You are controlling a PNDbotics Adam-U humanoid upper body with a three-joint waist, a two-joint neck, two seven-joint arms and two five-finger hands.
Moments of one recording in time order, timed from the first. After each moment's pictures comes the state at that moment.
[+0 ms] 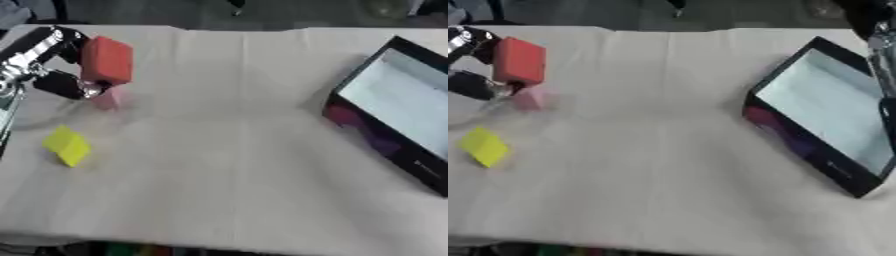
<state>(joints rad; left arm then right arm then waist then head) -0.75 0.54 -0.09 -1.36 -0.50 0.14 -0.32 -0.77 -0.57 0.05 -1.67 -0.10 0.11 0.17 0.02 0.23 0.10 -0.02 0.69</state>
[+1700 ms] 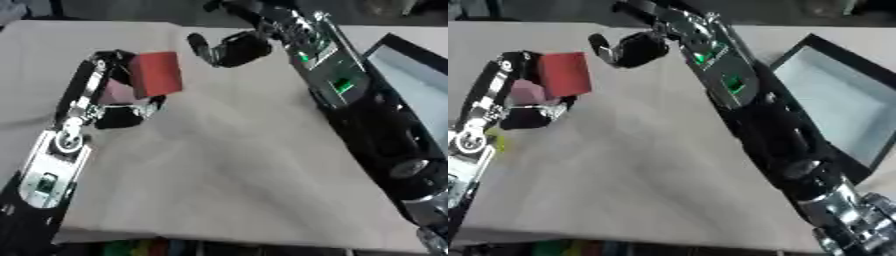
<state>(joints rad) -0.59 0.23 -0.20 -1.52 -0.54 0.05 0.06 -1.01 -0.24 0.34 -1.47 0.38 0.01 0.45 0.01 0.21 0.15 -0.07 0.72</state>
